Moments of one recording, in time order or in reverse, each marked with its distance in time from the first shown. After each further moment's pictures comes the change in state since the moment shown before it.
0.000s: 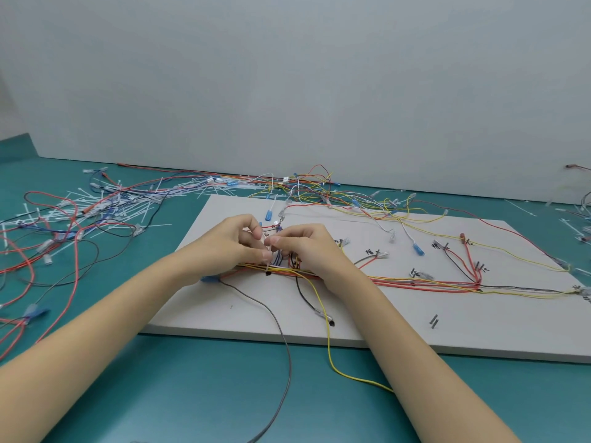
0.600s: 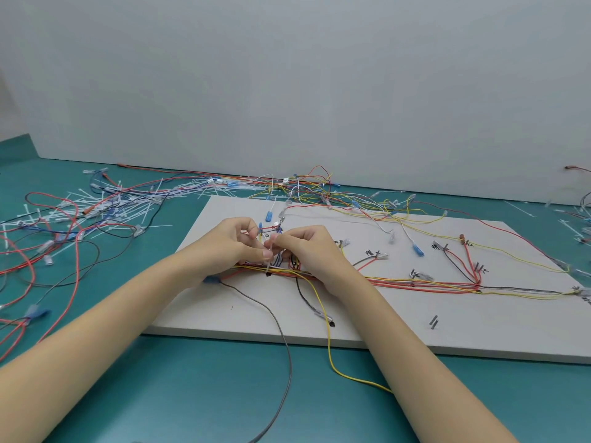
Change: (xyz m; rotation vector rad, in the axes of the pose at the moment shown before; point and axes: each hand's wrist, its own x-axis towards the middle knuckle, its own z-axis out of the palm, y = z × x) left_hand -0.001 0.004 0.004 -0.102 0.036 -0.041; right_hand -0.005 -0.002 0.002 0.001 0.002 -0.050
